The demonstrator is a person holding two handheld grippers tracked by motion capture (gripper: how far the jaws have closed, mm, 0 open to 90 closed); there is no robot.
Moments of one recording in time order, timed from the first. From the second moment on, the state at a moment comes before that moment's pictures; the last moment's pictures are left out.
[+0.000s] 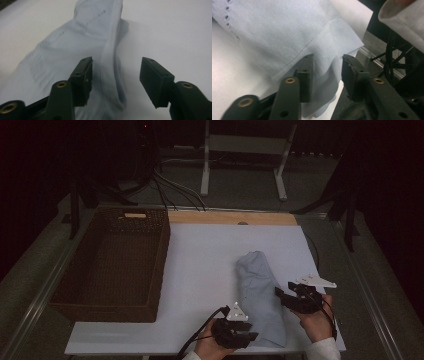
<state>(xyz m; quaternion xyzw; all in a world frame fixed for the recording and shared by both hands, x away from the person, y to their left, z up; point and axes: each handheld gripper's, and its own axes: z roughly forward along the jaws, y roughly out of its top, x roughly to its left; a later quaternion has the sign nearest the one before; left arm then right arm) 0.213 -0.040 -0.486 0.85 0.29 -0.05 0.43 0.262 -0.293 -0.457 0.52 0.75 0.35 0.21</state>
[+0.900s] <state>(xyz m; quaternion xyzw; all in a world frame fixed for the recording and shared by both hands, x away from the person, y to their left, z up) 0.261 -0.019 -0.470 0.81 0.34 0.03 0.49 0.247 -0.300 -0.480 0.51 0.78 0.31 0.19</state>
